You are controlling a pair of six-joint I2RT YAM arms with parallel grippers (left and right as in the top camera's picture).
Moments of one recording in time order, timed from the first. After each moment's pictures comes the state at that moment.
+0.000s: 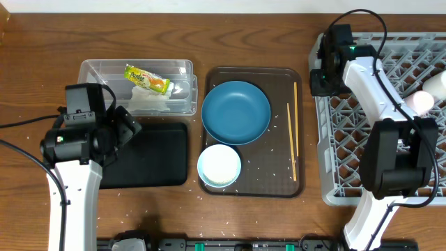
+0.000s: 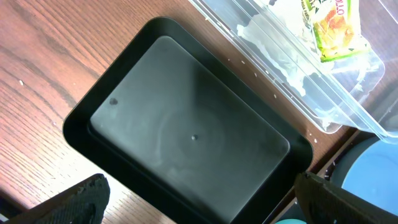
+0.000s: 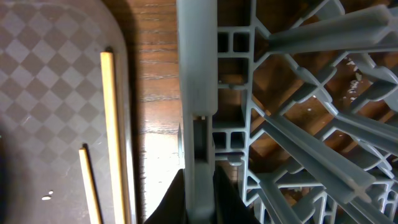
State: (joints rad) left arm 0.13 1.18 1.15 -1.14 -0.11 -0.62; right arm 0.08 2.04 1.62 -0.92 0.07 0.11
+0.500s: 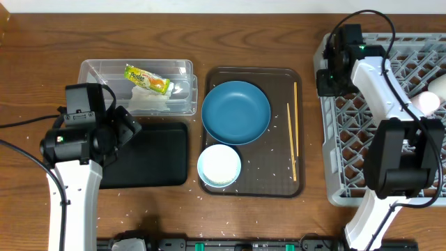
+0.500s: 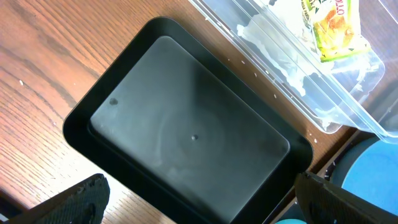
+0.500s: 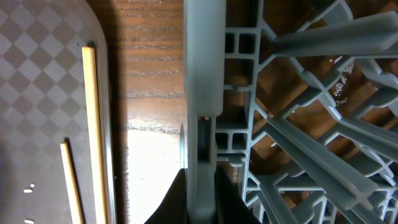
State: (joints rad) left arm 0.13 1.18 1.15 -1.14 -0.11 -0.62; right arm 0.03 2.04 1.62 -0.93 0.03 0.02
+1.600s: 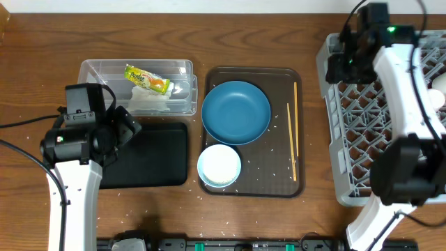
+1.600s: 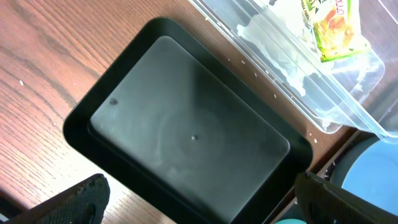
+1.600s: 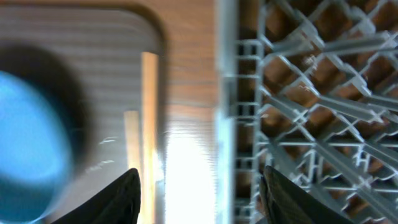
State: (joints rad) left arm 0.13 1.18 1.15 -1.14 -0.11 -0.62; right arm -0.01 1.95 1.89 -1.23 -0.13 0.02
